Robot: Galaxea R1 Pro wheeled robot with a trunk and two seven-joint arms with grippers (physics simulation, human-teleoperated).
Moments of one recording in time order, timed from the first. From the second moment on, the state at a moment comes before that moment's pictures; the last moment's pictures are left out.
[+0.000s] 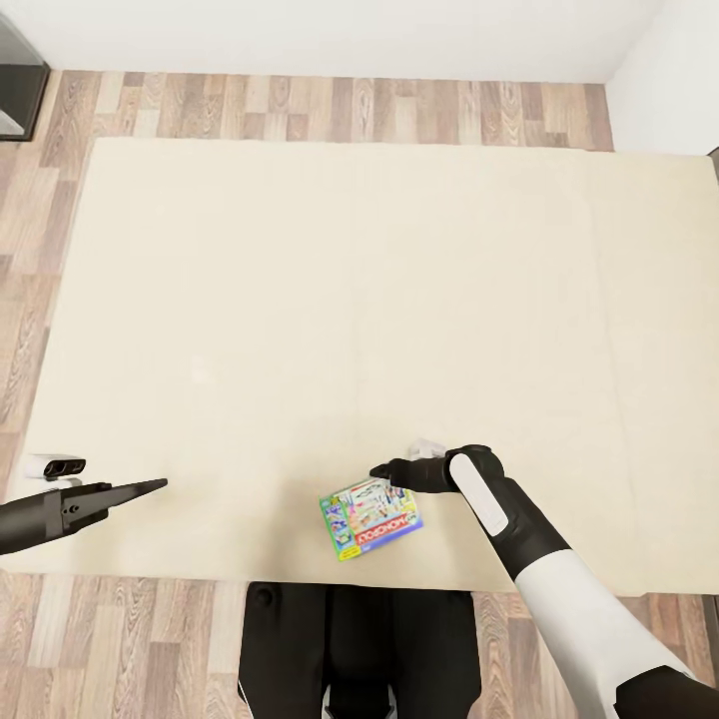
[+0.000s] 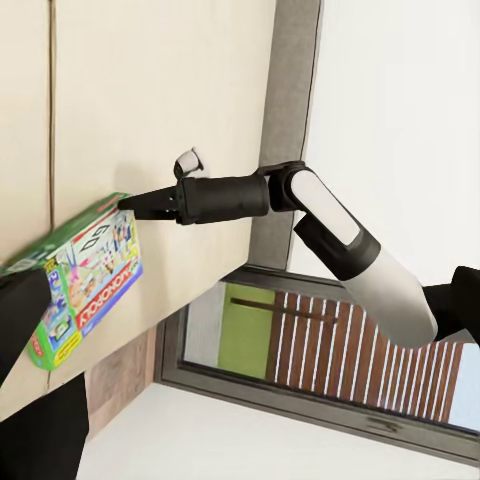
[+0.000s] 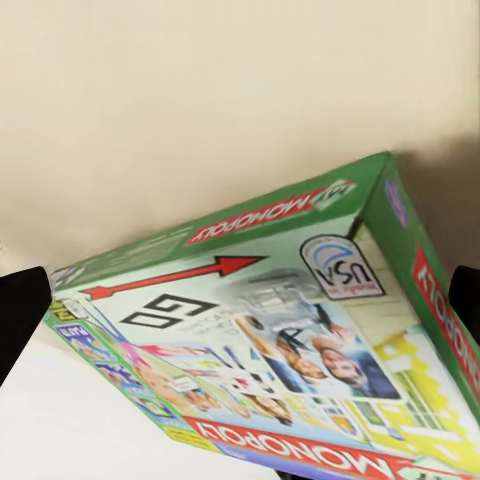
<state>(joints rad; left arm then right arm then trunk) -0.39 0.50 0.36 -1.41 0.38 1.00 -1.57 -0.81 0.01 0.29 -0.97 -0.72 0.91 -0.06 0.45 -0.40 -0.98</state>
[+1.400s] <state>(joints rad) -0.39 0.50 0.36 -1.41 0.38 1.00 -1.57 -0.81 0.00 0.30 -0.93 -0.72 0.99 -0.06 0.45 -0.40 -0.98</state>
